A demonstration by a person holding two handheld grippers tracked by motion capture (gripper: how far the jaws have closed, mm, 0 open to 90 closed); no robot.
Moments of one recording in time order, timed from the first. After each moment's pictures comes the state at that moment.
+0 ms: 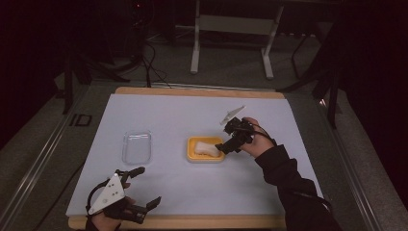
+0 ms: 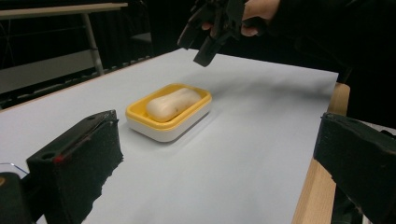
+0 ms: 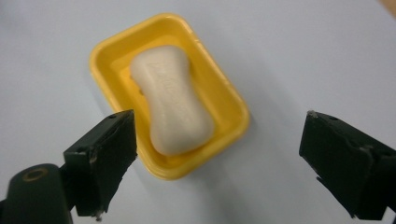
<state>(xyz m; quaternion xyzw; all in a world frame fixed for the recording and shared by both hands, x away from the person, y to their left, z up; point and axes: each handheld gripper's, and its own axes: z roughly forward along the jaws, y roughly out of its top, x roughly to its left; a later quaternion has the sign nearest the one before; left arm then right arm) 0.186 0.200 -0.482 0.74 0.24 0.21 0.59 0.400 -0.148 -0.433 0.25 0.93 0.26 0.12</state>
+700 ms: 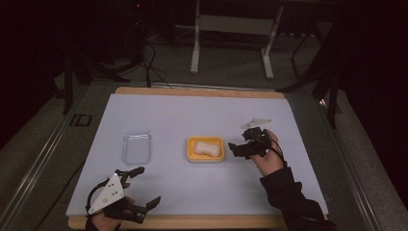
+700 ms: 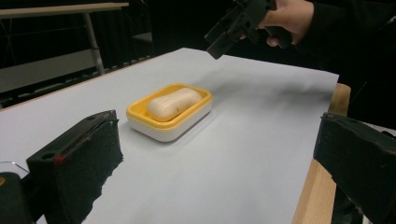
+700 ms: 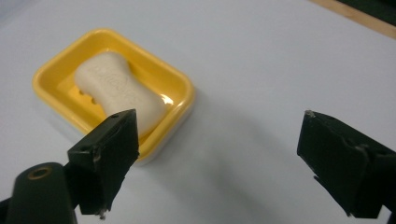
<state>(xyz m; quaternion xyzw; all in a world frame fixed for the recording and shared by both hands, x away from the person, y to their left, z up) 0.186 0.200 -0.482 0.74 0.25 0.21 0.59 0.365 -0.194 -0.445 0.40 0.84 0.32 0.19</state>
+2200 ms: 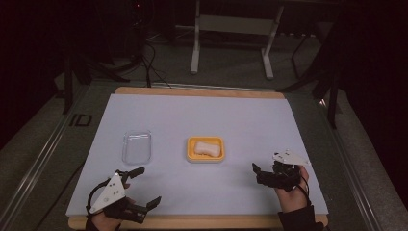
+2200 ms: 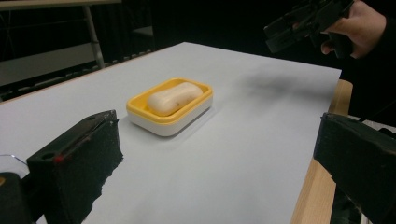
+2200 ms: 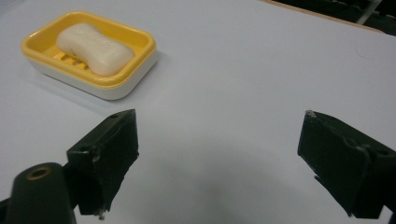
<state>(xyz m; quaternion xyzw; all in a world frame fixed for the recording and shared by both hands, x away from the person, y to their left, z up) 0.186 0.199 -0.483 0.75 0.25 0.21 0.58 0.272 -0.259 -0.461 0.45 0.77 0.37 0.27</state>
